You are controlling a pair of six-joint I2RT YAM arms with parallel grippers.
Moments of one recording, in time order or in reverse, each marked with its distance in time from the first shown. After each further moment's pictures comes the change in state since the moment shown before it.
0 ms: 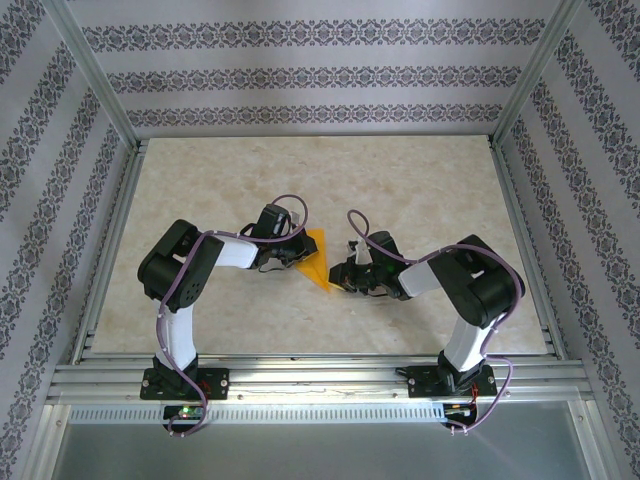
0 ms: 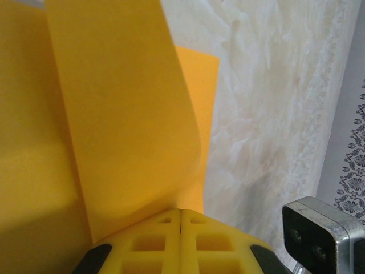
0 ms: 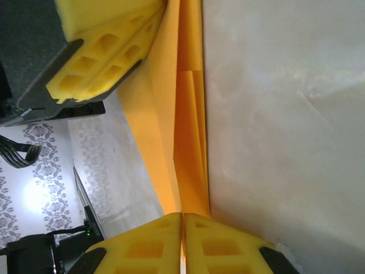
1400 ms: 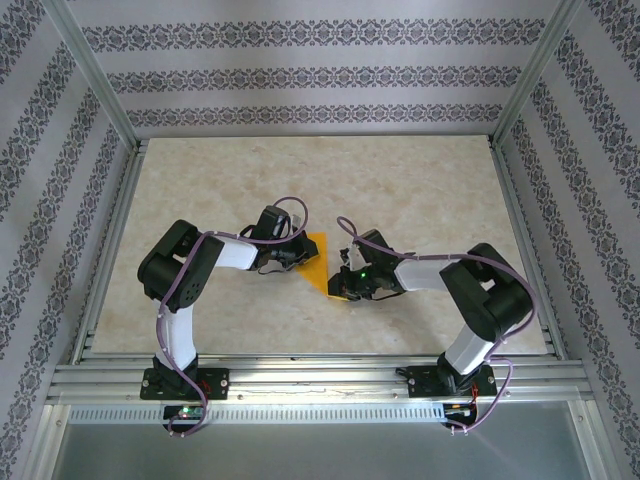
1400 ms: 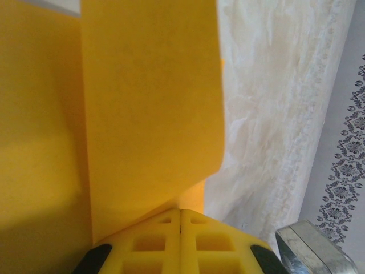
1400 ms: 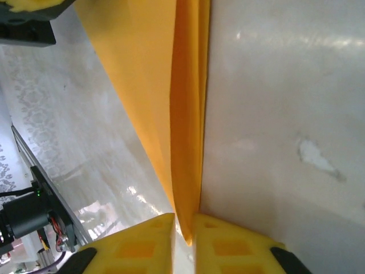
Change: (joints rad) left arm 0.000 0.000 -0.015 0.005 0.050 -0.013; right arm 0.067 -0.110 0.118 -0.500 0.043 -0.211
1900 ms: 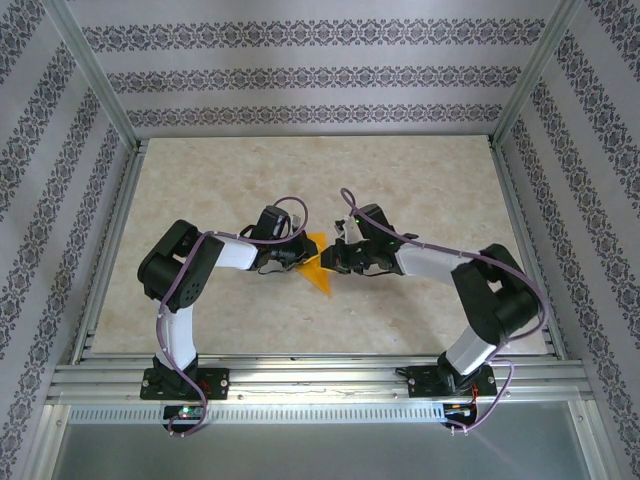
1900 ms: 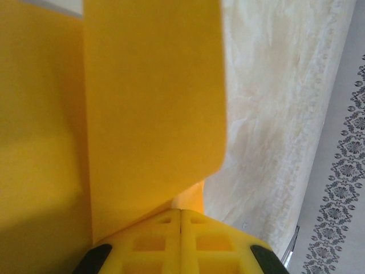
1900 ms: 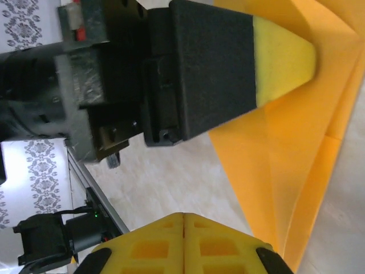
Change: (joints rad) left arm 0.000 0.000 0.000 0.002 0.000 0.000; right arm -0.027 0.010 0.181 -0.007 -0.033 0.039
